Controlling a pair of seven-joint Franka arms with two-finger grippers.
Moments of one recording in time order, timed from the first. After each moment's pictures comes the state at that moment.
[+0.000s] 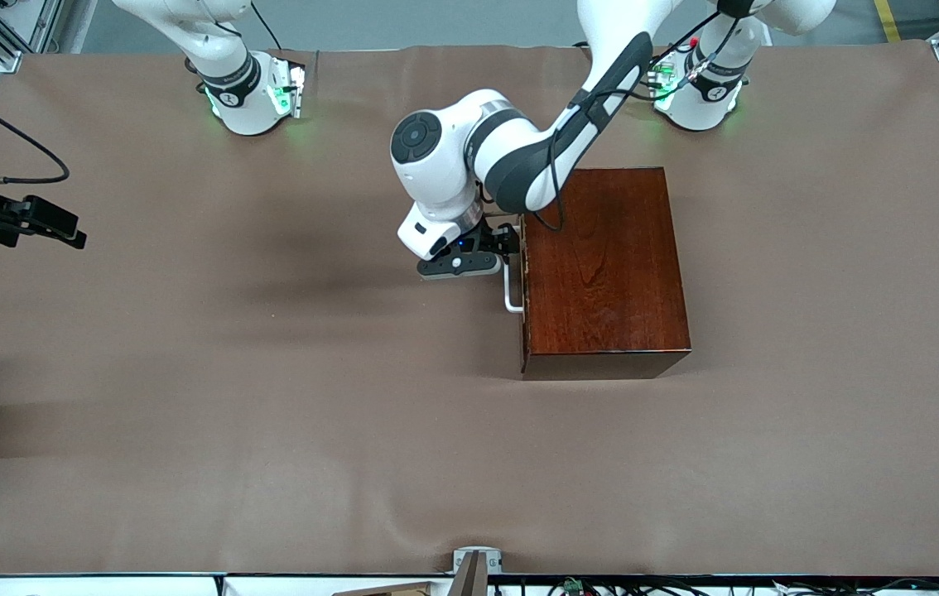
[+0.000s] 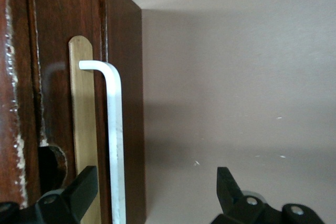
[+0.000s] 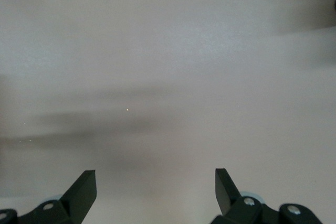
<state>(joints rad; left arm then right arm) -0.82 0.68 -0.11 -1.33 0.26 1.84 -0.98 -0.12 0.03 0.08 -1.60 0.03 1.58 0.01</state>
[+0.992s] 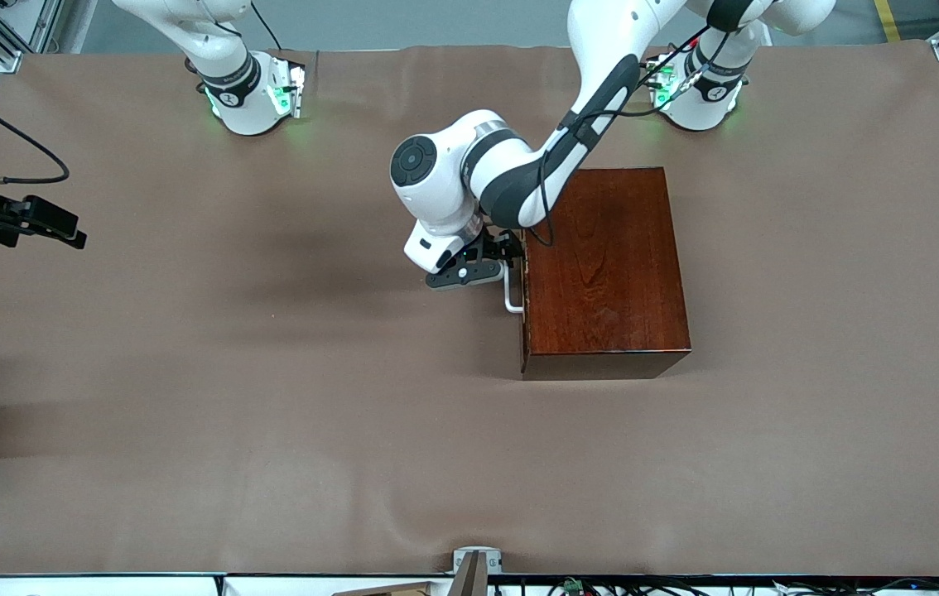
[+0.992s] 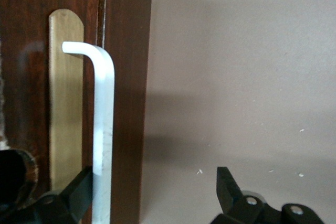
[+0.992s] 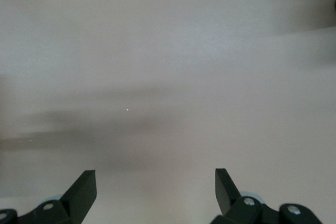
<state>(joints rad) -0.82 0.74 -0.10 -1.31 0.26 1.85 -1.08 -0.12 0.03 0.08 -1.60 0.03 1.58 0.01</state>
